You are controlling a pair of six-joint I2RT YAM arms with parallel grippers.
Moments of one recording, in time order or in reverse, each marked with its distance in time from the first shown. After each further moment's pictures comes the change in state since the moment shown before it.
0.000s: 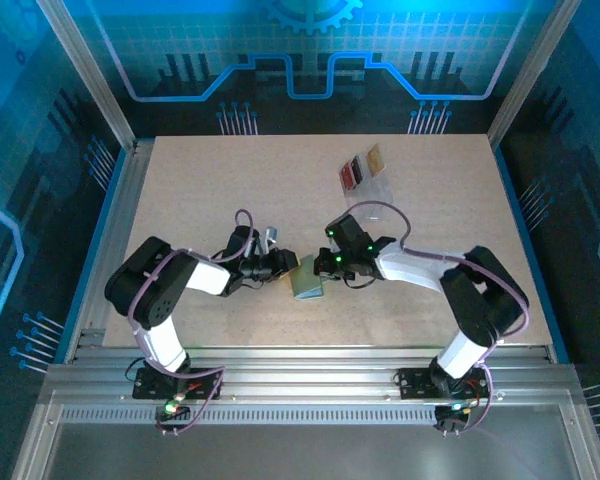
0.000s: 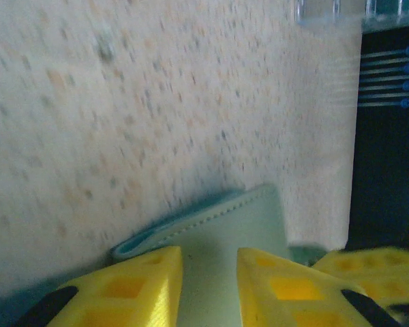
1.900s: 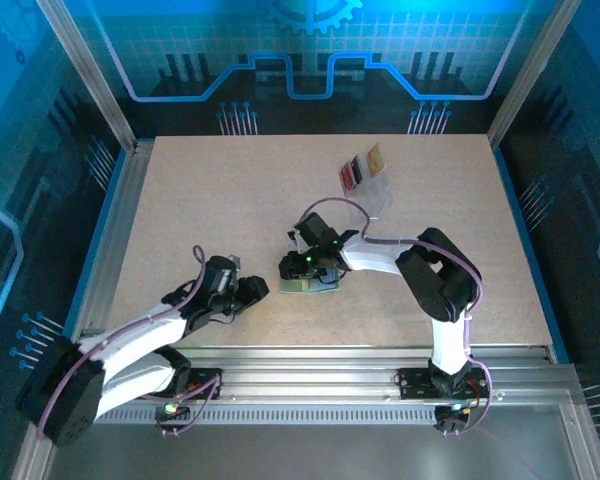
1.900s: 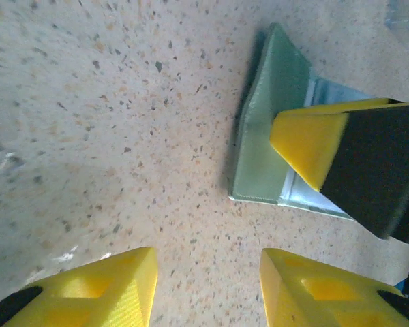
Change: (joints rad) left arm -0.076 -0.776 -0.231 -0.683 -0.348 -0.095; right arm 0.101 0.296 0.248 0.001 -0.094 -0.157
